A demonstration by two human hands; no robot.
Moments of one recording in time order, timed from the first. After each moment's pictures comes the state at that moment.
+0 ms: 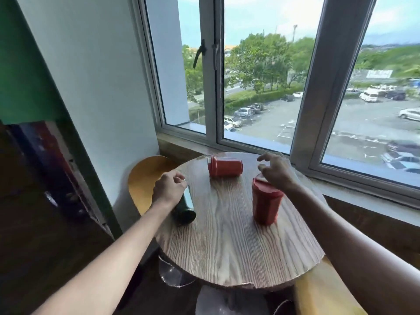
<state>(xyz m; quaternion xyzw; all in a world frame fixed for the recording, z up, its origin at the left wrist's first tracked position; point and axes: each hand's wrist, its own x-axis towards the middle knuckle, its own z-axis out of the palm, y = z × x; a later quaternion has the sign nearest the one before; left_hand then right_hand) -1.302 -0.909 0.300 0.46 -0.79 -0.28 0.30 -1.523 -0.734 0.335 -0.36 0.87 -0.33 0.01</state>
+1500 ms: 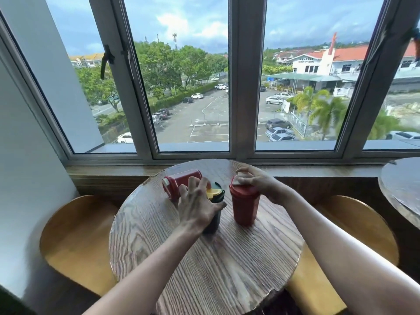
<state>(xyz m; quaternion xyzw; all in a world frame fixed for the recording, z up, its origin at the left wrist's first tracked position) -1.394 -0.894 0.287 0.14 -0.95 -0.21 0.21 -1.525 -0.724 0.295 -0.17 0.77 -0.57 0.21</state>
